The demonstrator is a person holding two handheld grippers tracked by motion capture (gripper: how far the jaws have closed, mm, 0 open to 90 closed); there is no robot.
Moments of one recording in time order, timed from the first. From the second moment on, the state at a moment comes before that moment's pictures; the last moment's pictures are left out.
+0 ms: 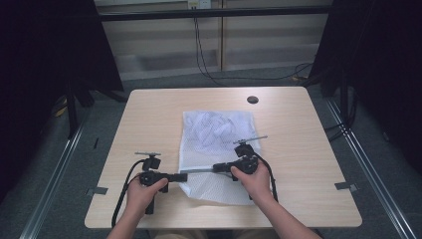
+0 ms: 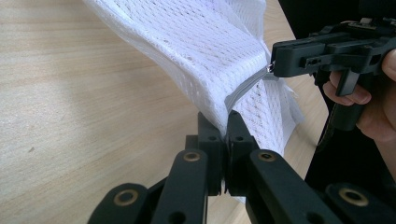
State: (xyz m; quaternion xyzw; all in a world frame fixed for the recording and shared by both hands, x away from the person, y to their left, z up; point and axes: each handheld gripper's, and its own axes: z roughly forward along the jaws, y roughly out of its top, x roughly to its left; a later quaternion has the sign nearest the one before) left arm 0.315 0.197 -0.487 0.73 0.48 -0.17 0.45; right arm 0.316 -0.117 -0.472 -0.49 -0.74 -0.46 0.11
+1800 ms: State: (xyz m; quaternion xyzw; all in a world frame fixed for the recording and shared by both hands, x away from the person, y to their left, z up) left arm 0.315 0.202 -0.486 0.73 0.49 -0.17 0.45; right arm 0.313 -0.145 -0.470 -0.50 -0.73 -0.45 0.10
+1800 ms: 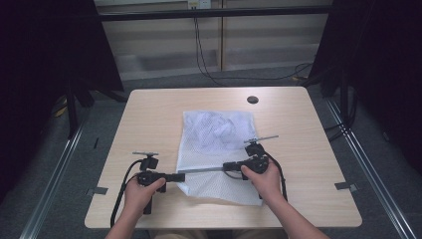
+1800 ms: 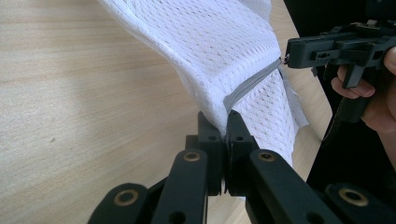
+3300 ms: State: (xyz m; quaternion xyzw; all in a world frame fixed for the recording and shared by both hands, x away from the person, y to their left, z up) left arm 0.315 0.203 -0.486 0.74 0.49 -0.17 0.44; right arm 0.310 -0.158 -0.473 -0.50 -0.73 -0.45 0.10
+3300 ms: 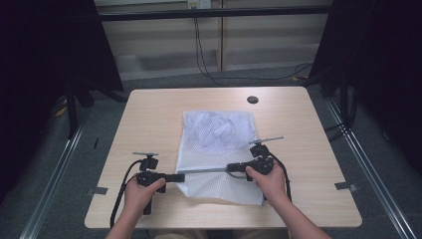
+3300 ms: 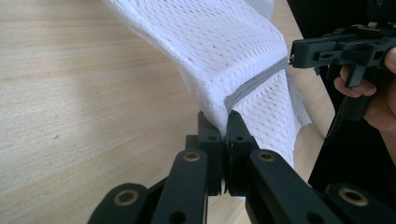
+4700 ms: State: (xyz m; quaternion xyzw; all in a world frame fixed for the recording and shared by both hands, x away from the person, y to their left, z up) left arm 0.314 0.200 -0.486 0.72 0.50 -0.18 0.45; right arm 0.299 -0.178 -0.467 -0.50 -0.72 -0.46 0.09
